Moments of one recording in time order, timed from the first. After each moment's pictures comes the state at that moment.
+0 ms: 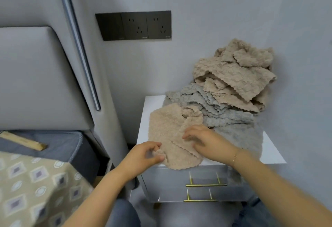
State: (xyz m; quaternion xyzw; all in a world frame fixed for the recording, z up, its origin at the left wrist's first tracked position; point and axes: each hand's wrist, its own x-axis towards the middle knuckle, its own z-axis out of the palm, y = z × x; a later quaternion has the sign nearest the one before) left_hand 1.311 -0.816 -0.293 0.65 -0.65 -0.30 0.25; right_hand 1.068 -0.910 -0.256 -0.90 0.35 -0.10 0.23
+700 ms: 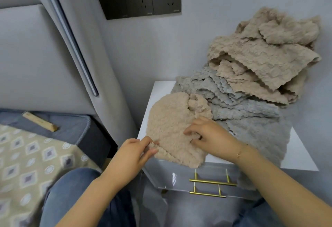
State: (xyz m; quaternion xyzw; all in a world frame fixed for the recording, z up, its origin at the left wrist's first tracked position) left_hand 1.303 -0.785 -0.295 0.69 -0.69 -0.08 0.19; right_hand 1.075 -0.938 -0.289 -0.94 0.26 -0.12 0.20
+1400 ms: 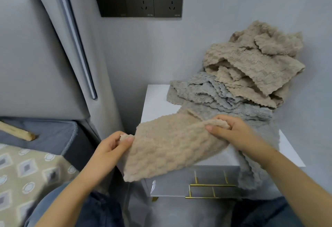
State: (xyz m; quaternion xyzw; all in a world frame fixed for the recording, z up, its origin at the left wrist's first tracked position) left_hand 1.356 -0.780 -0.280 0.65 -0.47 -0.37 0.47; right_hand 1.051 -0.913 -0.243 -0.68 0.42 -0.27 0.54
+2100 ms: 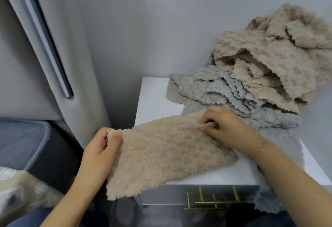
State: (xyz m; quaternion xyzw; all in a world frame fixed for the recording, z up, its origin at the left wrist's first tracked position) left_hand 1.363 -0.827 -0.312 0.72 -0.38 -0.29 0.50; right_hand 1.093 -0.983 -0.280 -0.89 0.39 -0.14 0.18
